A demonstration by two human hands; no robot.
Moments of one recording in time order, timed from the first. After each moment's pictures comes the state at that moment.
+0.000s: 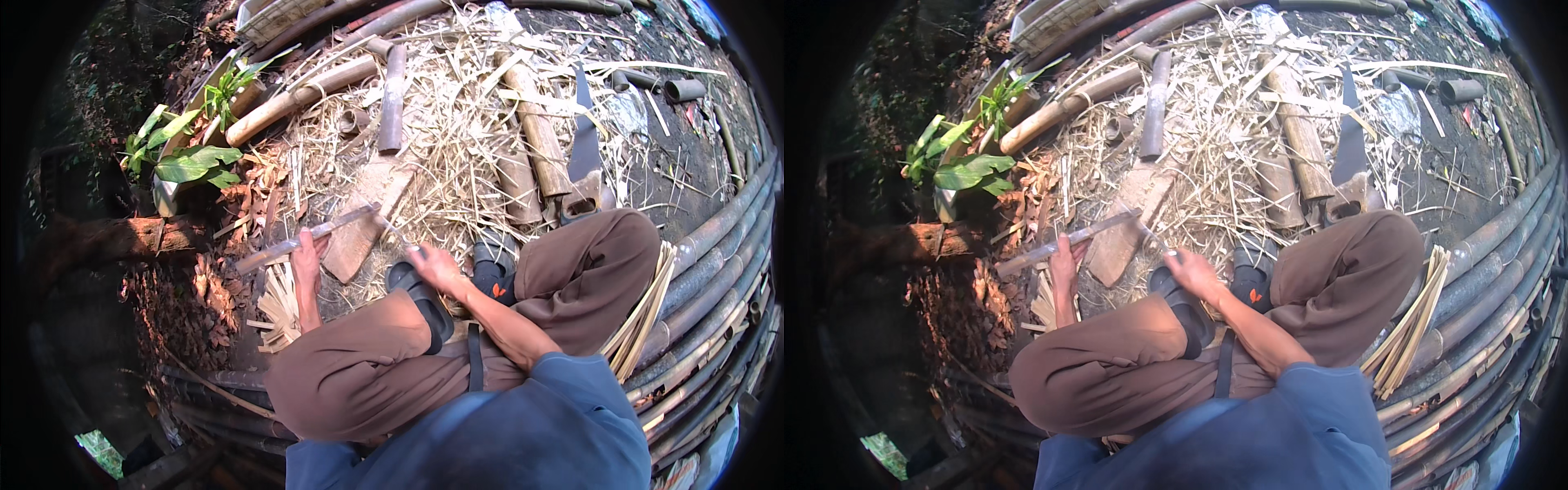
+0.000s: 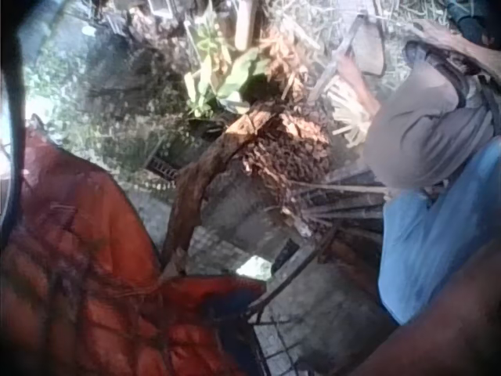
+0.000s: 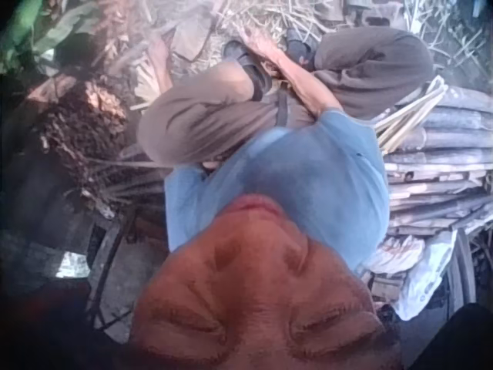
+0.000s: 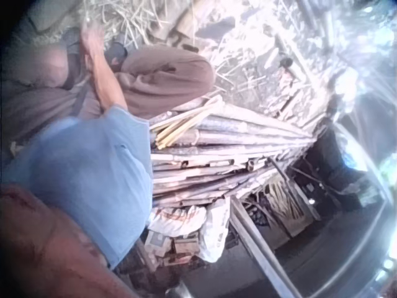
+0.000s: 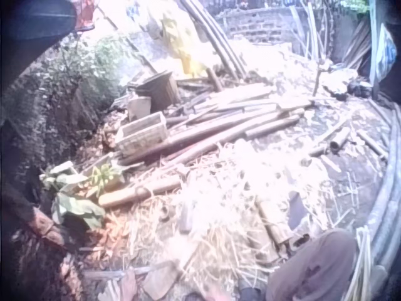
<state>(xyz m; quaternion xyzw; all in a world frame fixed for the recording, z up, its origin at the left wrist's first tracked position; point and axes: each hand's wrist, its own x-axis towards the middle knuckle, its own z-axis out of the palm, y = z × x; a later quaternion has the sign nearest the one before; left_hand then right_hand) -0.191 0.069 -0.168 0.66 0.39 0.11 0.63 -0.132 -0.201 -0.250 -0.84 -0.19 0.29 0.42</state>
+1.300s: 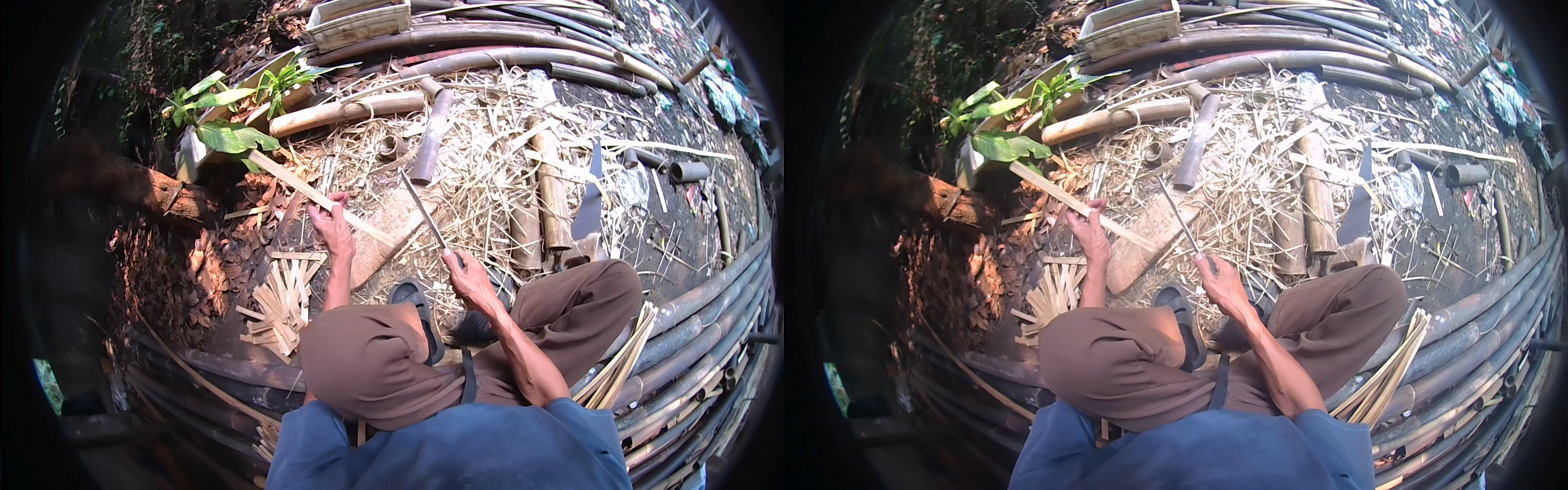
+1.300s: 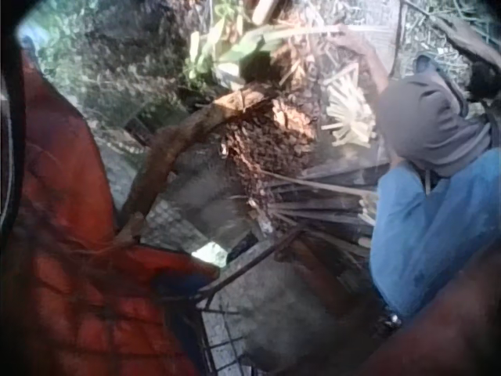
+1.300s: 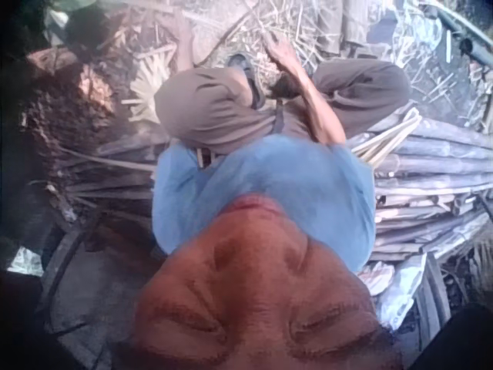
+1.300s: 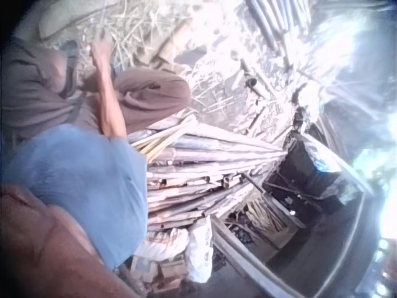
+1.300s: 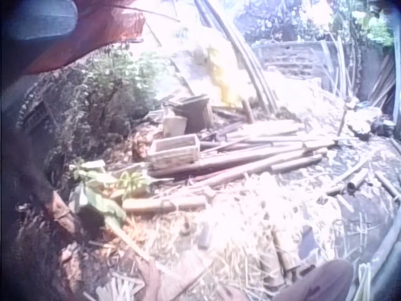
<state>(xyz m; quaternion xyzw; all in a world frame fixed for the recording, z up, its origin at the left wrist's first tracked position) -0.122 0.062 -0.169 0.56 0.21 0.45 0.67 -0.095 -0.232 -0.157 -0.76 -0.06 0.36 0.54</state>
